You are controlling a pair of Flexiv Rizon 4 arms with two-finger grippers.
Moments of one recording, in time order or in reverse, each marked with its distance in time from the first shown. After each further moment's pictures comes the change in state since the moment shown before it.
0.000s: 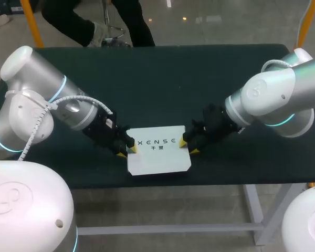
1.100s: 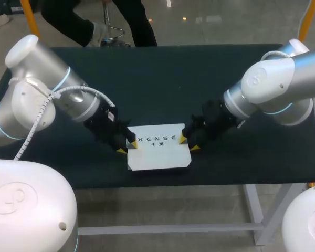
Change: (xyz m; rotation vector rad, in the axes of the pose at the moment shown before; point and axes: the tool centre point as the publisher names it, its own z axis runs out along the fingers) left arm 0.006 -0.008 -0.007 -0.042 -0.026 -0.052; right arm 0.003 0.009 -0.005 0.058 -0.012 0.042
